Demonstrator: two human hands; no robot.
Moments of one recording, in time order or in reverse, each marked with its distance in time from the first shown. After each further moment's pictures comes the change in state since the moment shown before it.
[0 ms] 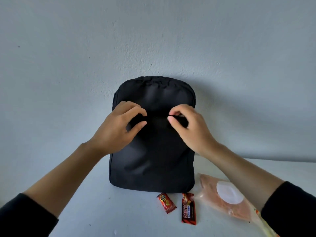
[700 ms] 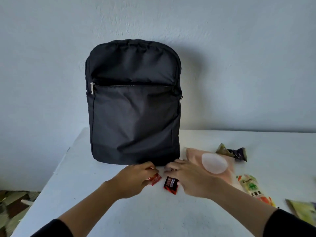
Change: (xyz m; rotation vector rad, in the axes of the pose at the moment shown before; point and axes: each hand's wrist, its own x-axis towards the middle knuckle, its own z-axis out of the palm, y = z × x) left_hand -0.146 0.052 0.153 -0.105 -0.780 -0.061; right_hand -0.185 0.059 0.019 -0.382 -0.961 -0.088
